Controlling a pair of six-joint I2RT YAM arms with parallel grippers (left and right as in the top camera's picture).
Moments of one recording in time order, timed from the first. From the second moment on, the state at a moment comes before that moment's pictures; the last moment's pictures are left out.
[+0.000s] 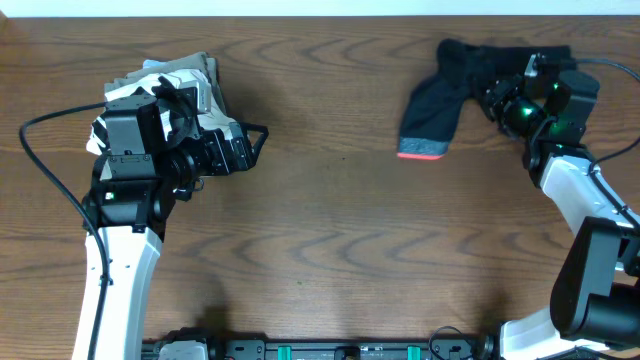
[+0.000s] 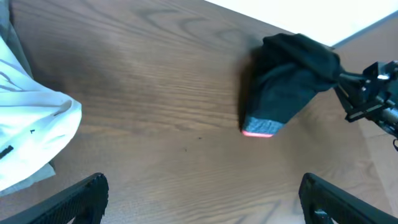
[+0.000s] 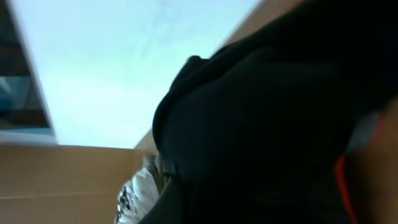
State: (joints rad) left arm 0.03 1.19 1.06 -0.61 0.59 -0.25; right arm -0.19 1.71 0.98 0.26 -0.73 0.93
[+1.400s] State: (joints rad) left arm -0.04 1.25 1.06 -0.63 0.58 -0.24; right arm -0.13 1.70 0.98 -0.21 -0.98 0.68
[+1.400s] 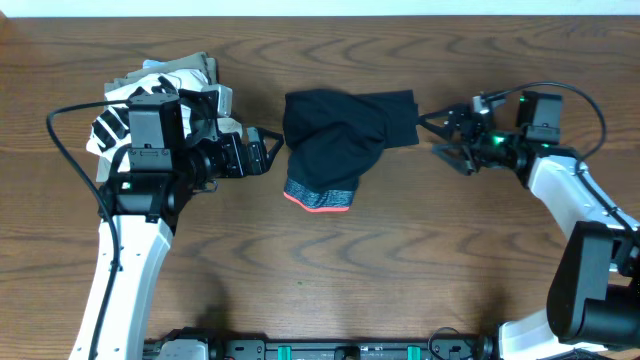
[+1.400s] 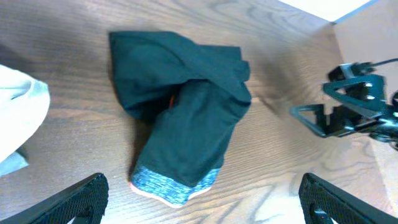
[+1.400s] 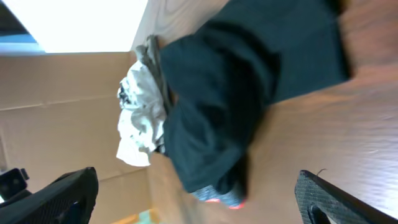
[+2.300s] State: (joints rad) left arm -0.09 1.80 1.06 -0.59 0.83 -0.04; right arm -0.14 1.70 0.98 -0.25 -1.00 0.56
